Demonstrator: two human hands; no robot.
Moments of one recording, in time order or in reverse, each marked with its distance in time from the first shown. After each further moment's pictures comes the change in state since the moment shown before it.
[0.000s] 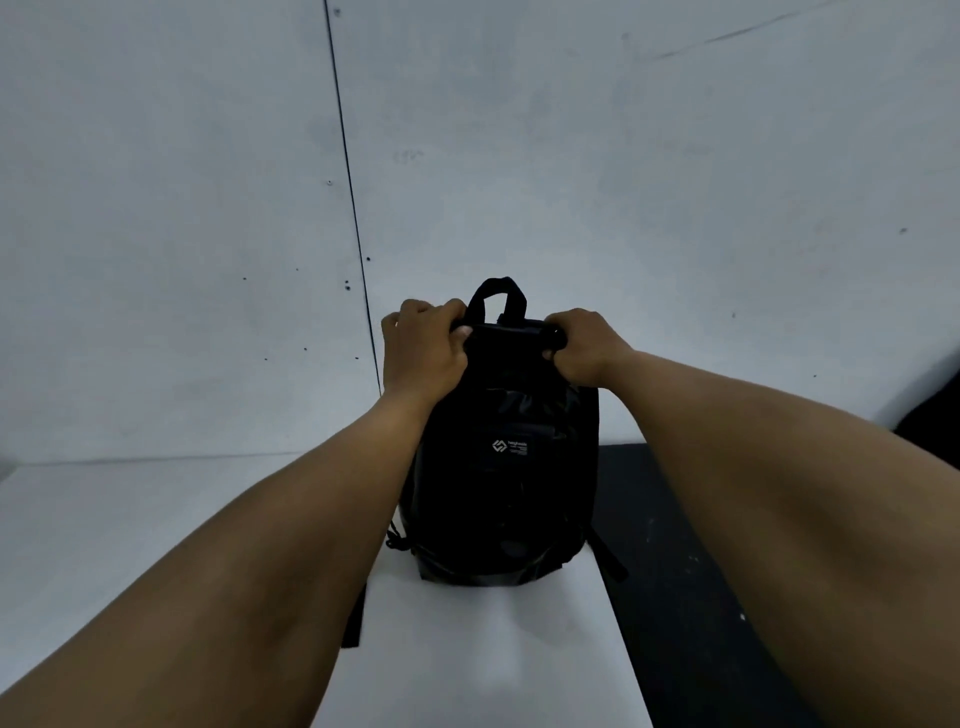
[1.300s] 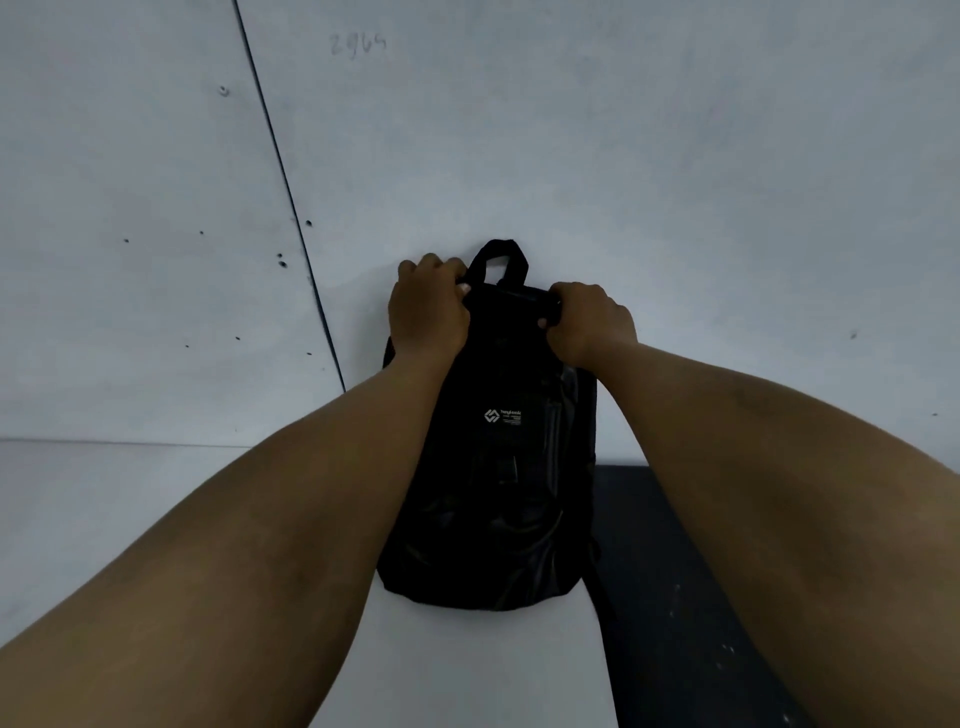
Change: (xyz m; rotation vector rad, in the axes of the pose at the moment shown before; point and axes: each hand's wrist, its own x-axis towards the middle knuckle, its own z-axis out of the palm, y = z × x) left_hand 0.148 -0.077 0.178 0.114 -0.010 -0.201; right_hand 0.211 0.084 0.072 -0.204 0.019 0.069
